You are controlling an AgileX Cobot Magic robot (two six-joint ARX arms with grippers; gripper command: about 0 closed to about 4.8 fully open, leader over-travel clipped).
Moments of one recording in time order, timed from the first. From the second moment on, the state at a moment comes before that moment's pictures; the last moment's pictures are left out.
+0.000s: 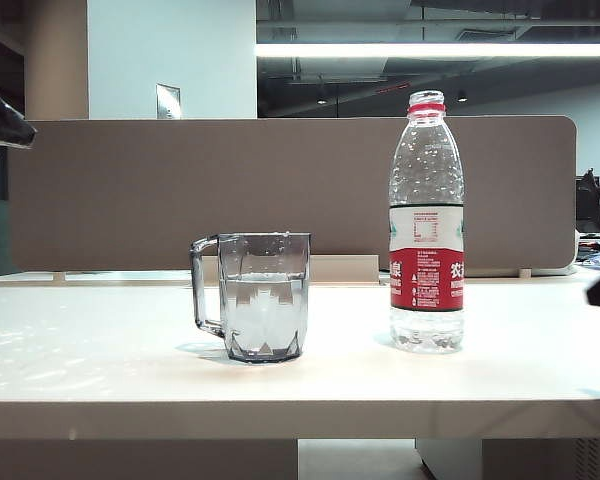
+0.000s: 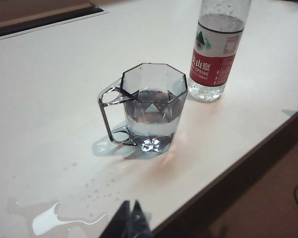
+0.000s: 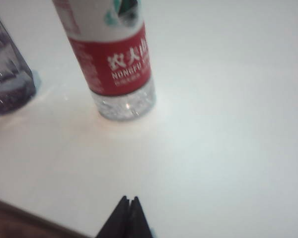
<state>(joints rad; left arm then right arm) -0.53 0.38 0.32 -0.26 0.13 0.04 0.43 0.75 0.01 0.37 0.07 0.13</state>
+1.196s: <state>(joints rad) -0.53 0.38 0.32 -0.26 0.13 0.04 0.09 0.05 0.01 -0.18 -0.13 0.08</state>
